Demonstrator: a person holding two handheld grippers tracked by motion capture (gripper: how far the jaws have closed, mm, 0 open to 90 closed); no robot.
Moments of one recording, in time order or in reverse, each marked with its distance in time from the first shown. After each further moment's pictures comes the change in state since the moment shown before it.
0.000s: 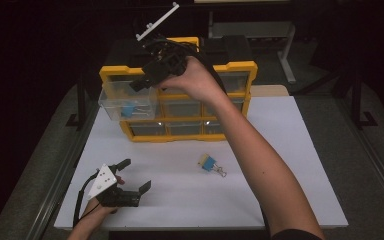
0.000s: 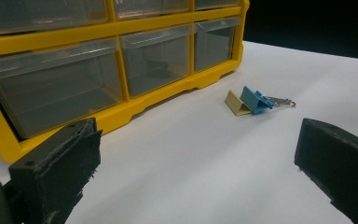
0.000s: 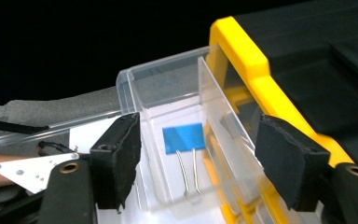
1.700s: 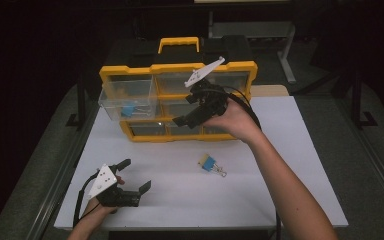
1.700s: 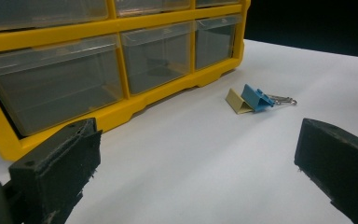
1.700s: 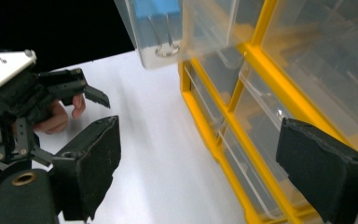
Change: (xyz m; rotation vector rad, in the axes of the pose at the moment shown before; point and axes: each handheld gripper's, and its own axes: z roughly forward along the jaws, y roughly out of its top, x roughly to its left) left arm 0.000 -0.001 0.001 -0.006 0.005 -0.011; right arm 0.000 -0.121 -0.010 0.021 -0.095 0.034
